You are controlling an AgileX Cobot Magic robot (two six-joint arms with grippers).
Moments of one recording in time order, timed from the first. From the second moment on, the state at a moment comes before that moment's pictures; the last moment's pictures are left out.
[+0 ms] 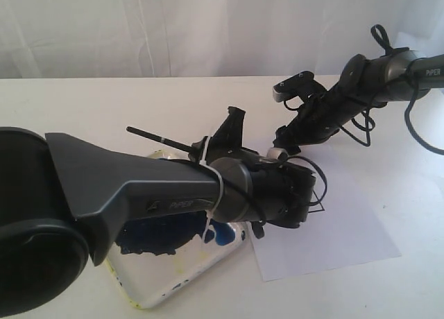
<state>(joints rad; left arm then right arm) -1.08 2.31 -1.71 1.17 1.31 0.13 0.17 2.24 -1.55 0.42 0.52 -0.77</state>
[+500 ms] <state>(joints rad) -1.08 2.30 -1.71 1.14 1.31 0.14 0.17 2.24 -1.55 0.42 0.52 -0.77</state>
